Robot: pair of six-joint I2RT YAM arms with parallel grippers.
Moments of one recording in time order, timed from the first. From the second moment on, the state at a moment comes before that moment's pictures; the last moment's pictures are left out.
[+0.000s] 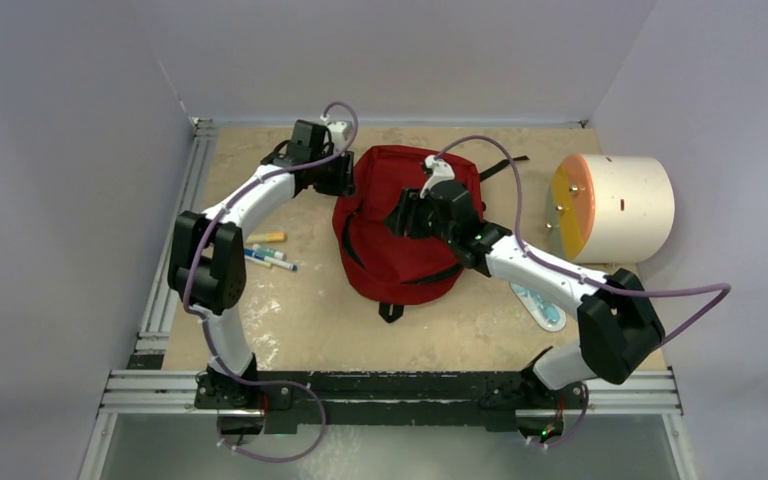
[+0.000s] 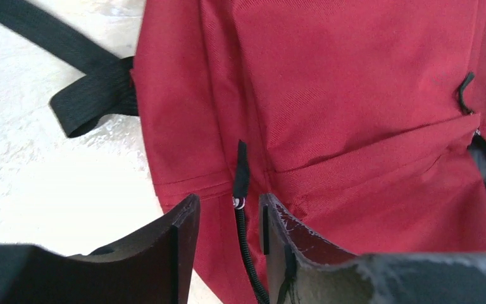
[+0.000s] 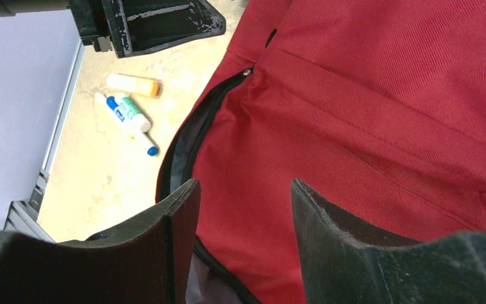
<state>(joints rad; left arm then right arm) -0.33 1.85 1.48 -0.41 0.24 -0.17 0.67 1.46 0.96 0.04 -0.02 0.58</state>
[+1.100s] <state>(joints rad) -0.35 2.05 1.54 -0.41 0.37 -0.02 0.67 1.45 0.92 0.03 -0.07 0.61</state>
